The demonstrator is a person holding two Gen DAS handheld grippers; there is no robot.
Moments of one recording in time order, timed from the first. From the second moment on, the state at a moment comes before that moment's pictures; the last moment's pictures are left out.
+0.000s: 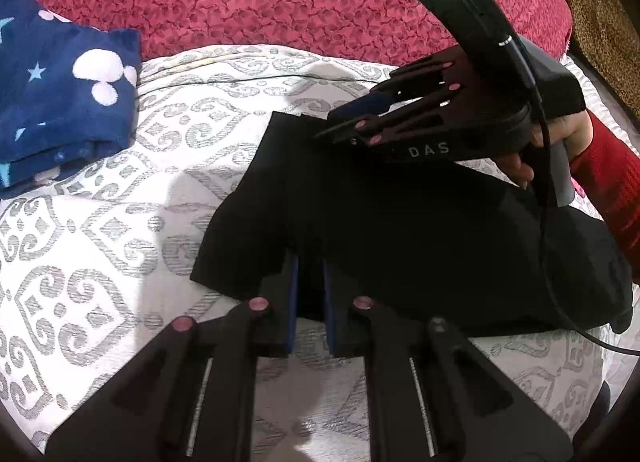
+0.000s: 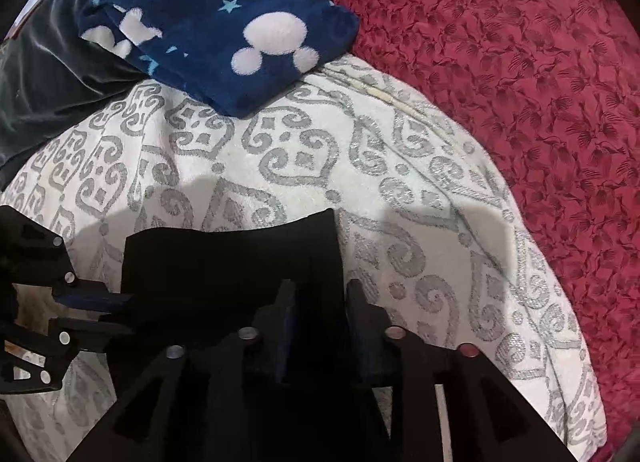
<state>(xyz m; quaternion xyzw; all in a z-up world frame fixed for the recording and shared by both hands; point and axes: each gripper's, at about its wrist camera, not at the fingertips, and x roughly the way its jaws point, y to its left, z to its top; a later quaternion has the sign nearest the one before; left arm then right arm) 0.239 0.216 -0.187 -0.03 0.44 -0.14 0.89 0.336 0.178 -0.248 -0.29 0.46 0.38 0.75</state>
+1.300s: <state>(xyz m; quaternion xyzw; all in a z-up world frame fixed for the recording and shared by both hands) 0.256 0.250 -0.197 -0.08 0.47 -0.11 0.87 0.323 0.111 -0.209 -0.20 0.49 0.30 0.79</state>
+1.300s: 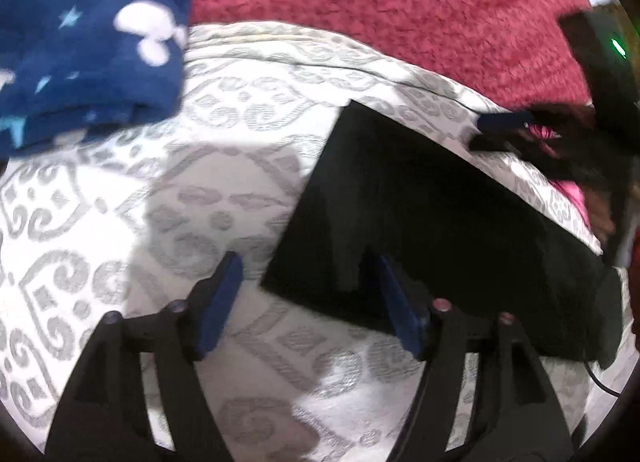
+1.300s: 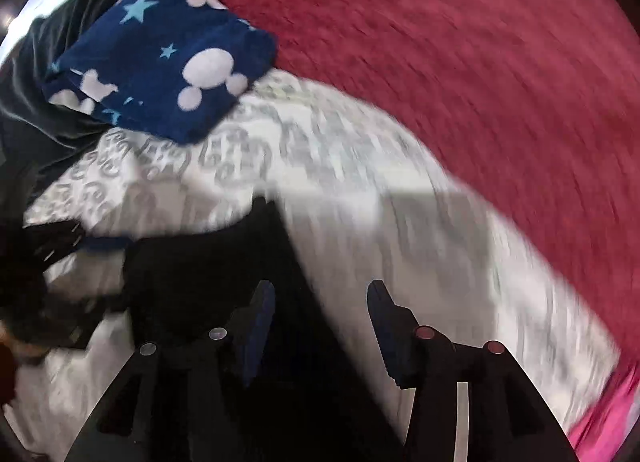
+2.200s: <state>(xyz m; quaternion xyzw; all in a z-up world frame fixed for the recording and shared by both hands) 0.231 0.074 -0.093 0.08 0.40 -0.17 0.90 0.108 -0.171 -0.207 0.21 0.54 0.10 0.81</state>
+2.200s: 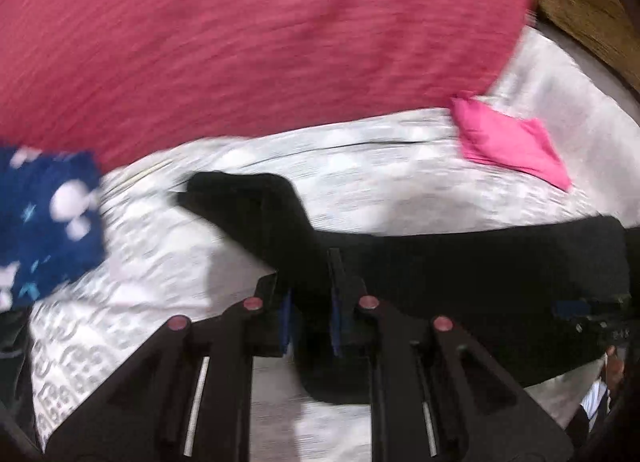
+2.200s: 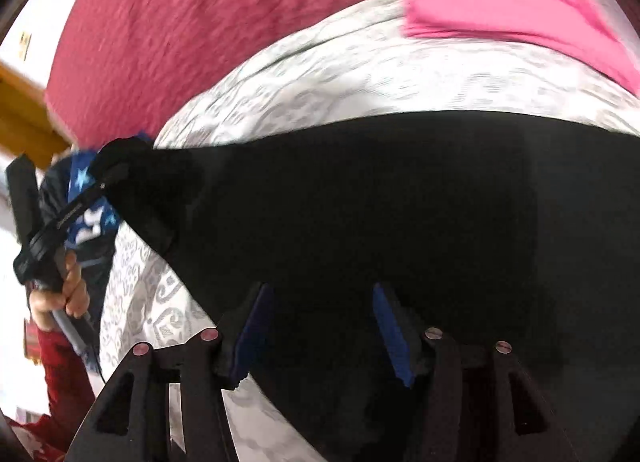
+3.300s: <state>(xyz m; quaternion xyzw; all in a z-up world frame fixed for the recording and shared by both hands) 0.137 0.028 -0.158 0.11 0.45 -0.18 0.87 0.121 -0.203 -0.218 0.33 0.58 0.11 0.74</state>
